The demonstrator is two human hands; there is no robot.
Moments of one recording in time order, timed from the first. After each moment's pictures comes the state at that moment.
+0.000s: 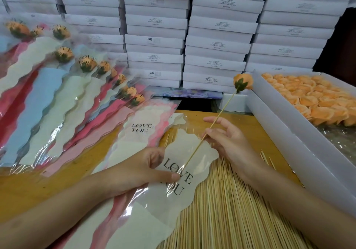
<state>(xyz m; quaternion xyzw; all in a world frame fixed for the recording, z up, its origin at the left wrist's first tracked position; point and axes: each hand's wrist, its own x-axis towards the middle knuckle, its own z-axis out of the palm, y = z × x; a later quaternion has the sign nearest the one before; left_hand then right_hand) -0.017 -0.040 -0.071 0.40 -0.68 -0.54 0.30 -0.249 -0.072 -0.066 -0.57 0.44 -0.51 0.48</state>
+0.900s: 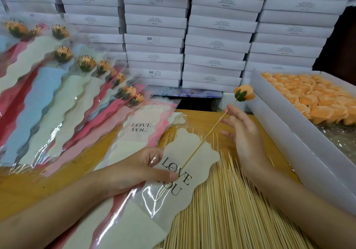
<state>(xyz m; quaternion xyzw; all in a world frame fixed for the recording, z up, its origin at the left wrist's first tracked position) -0.014 -0.042 -0.070 0.37 -0.64 -0.60 0.30 -0.256 -0.077 -0.062 -0.50 0.49 -0.63 0.34</state>
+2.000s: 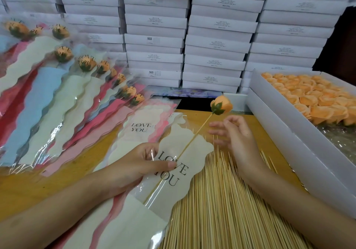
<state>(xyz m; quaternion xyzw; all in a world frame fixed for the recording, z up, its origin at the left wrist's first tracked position) -0.016 -0.043 -0.073 0.34 -0.61 -0.62 0.36 -0.251 -0.075 -0.067 -0.49 0.46 -0.61 0.42</state>
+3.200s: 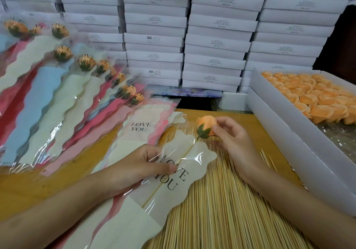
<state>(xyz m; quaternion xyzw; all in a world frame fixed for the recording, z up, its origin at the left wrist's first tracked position) -0.017 -0.038 -0.070 0.36 -0.63 -0.61 0.32 -0.252 -0.072 -0.072 -0.56 0.46 -0.56 0.41</state>
